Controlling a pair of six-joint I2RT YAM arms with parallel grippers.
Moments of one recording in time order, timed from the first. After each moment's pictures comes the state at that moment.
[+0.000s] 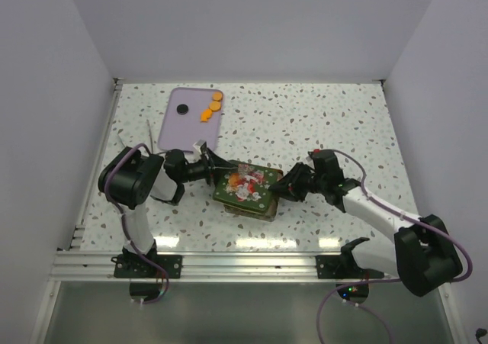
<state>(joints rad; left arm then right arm) -0.30 1.91 0.47 1.26 0.91 -1.70 0.44 1.19 0.51 -0.06 -0.50 1.22</state>
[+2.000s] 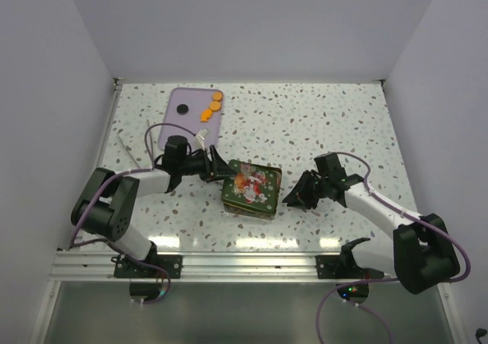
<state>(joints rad) -0.31 1.59 0.60 0.42 0.80 -0.78 0.37 1.20 0.56 -0.40 -0.40 0.96</state>
